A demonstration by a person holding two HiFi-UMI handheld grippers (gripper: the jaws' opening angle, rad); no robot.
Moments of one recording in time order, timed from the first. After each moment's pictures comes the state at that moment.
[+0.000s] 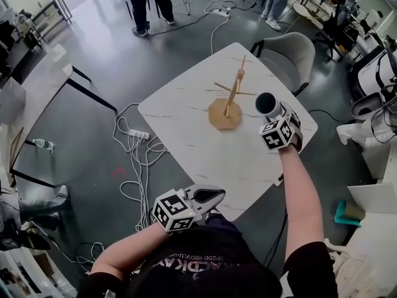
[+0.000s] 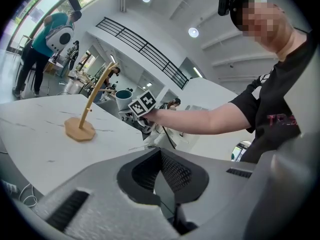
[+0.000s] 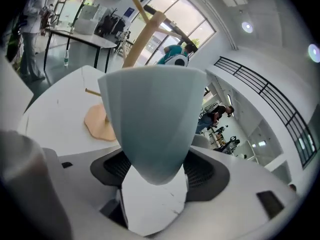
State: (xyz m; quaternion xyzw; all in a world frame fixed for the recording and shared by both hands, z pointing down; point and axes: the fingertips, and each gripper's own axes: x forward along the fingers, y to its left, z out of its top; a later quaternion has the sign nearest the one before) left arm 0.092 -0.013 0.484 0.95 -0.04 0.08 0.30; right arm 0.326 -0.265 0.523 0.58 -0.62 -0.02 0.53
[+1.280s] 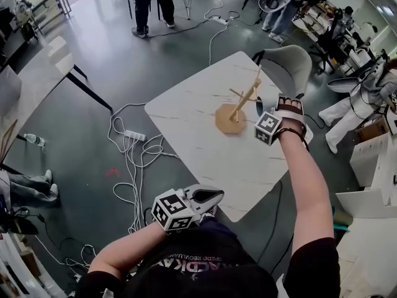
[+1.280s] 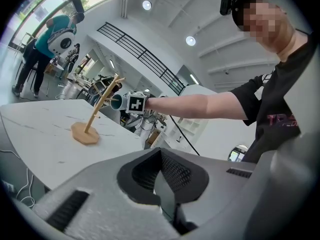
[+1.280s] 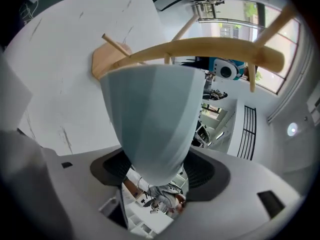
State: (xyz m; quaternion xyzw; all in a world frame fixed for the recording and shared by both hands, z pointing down) left arm 0.042 -0.017 0.476 0.95 -0.04 0.04 0.30; right arm 0.310 -0.293 0.485 0.35 -0.37 -0.21 0.83
